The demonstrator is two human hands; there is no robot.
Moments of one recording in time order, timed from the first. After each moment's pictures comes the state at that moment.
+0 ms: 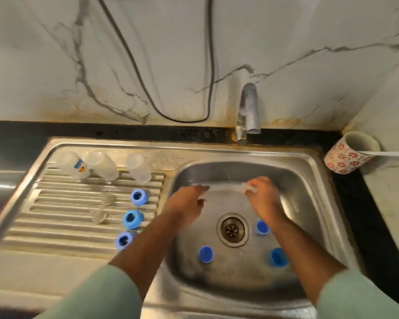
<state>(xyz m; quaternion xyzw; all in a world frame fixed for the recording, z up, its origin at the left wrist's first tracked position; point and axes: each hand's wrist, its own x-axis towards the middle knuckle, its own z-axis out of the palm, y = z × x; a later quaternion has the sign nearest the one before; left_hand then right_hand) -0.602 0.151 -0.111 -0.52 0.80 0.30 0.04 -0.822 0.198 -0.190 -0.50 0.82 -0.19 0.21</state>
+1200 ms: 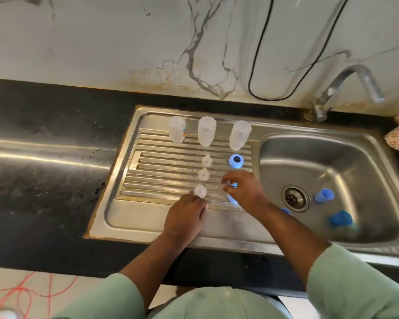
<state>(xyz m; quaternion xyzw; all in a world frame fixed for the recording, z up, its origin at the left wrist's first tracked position) -0.281 0.210 -0.153 -0.46 0.87 0.13 -0.14 -0.474 0.205 -0.113 -0.58 0.73 -0.21 0.28</state>
